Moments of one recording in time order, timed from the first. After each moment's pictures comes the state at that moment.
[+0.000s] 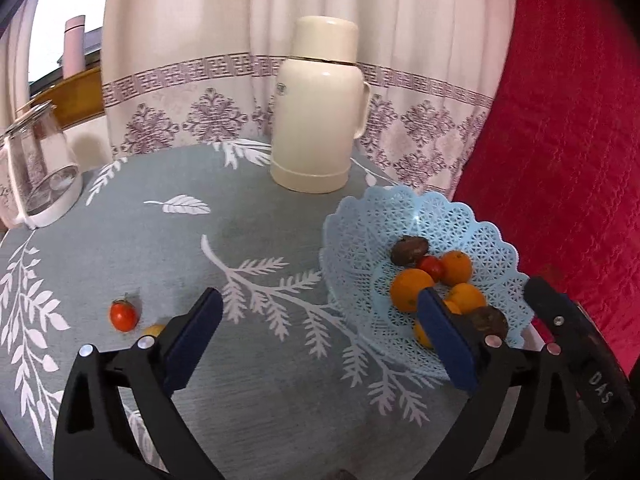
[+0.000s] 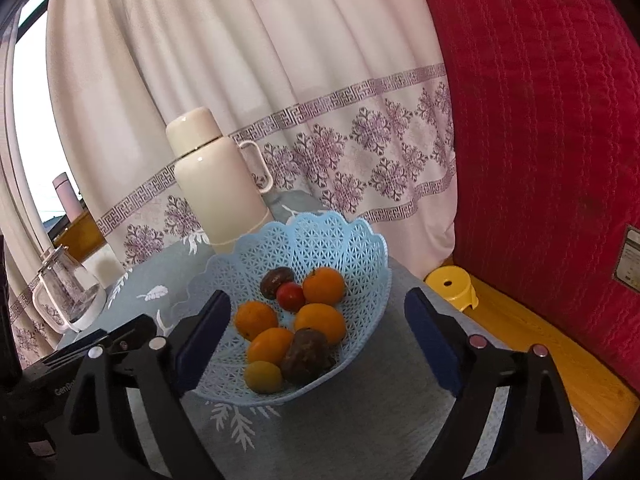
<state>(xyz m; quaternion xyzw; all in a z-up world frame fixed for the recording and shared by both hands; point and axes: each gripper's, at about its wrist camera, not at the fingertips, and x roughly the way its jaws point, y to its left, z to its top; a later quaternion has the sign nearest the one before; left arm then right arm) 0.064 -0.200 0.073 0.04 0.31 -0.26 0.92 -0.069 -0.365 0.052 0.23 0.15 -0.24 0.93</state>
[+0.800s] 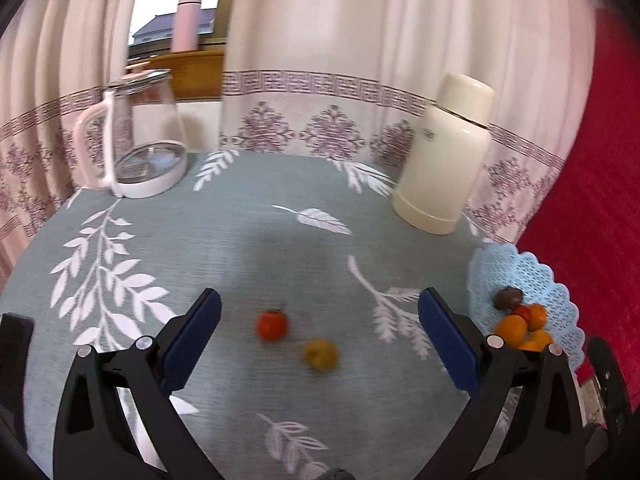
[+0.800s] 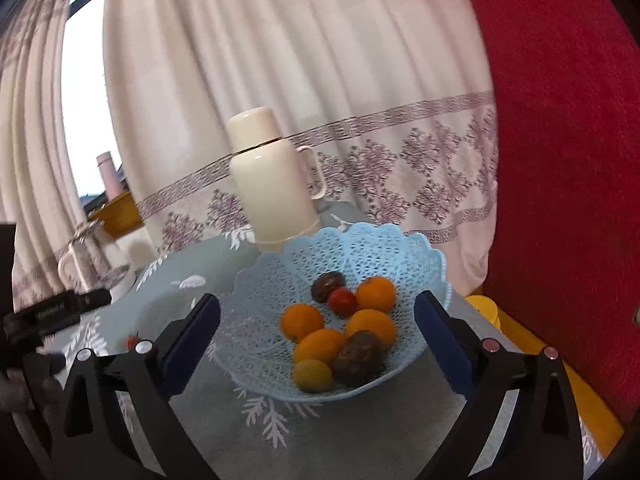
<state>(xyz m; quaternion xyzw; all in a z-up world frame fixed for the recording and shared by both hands) 0.100 -0.084 0.088 -0.03 0.29 -0.14 0.95 -0.064 -0.336 0.058 0.17 0.13 -0.16 0.96</state>
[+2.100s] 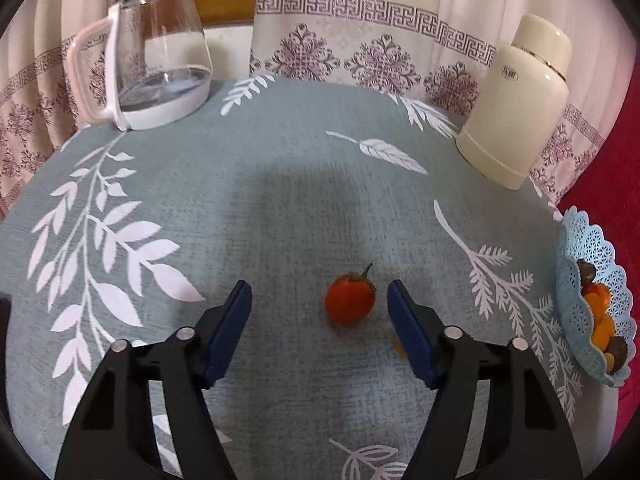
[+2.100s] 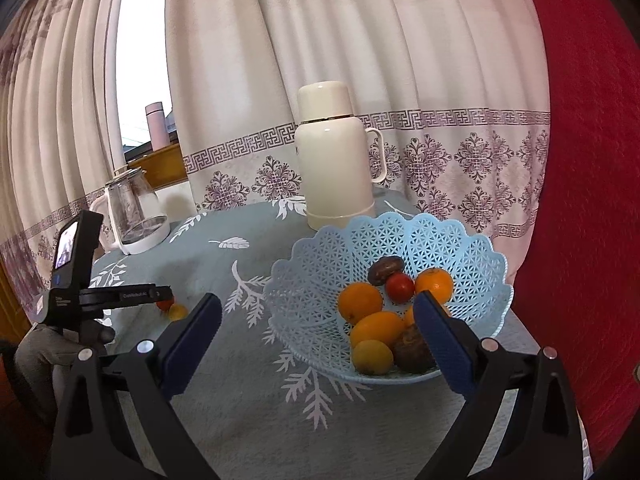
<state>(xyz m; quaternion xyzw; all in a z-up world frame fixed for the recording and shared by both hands) 0.163 -0.063 0.017 -0.02 0.39 -0.11 0.91 -0.048 -0.302 0.060 0.10 0.17 -0.09 0.98</state>
